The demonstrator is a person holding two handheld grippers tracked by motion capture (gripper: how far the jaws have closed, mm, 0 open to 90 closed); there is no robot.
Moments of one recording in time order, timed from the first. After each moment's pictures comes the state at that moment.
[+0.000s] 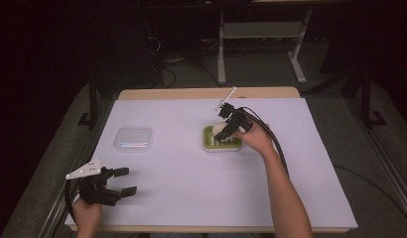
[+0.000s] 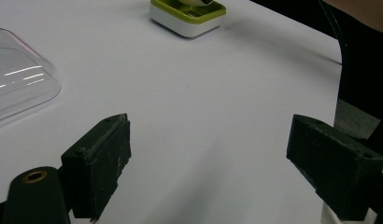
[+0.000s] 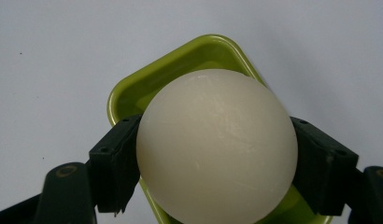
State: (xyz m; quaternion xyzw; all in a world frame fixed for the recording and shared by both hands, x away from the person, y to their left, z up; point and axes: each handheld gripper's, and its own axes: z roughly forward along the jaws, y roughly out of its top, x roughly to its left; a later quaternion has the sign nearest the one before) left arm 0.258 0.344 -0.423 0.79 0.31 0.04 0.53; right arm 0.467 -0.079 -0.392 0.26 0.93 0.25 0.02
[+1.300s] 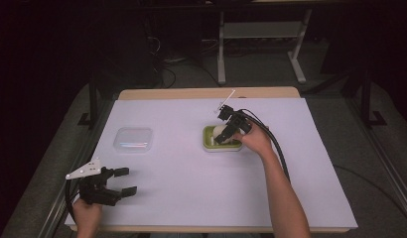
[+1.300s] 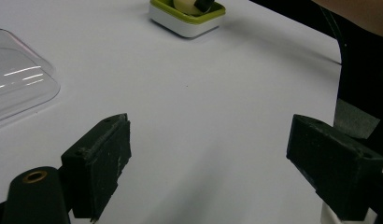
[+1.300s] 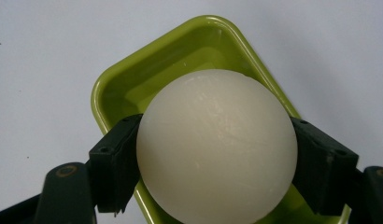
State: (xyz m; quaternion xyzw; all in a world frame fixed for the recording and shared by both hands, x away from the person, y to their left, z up) left arm 0.258 0.344 -0.423 0.79 0.31 0.04 0.53; right arm 0.469 -0.077 -0.404 0.27 0.93 0.23 0.02
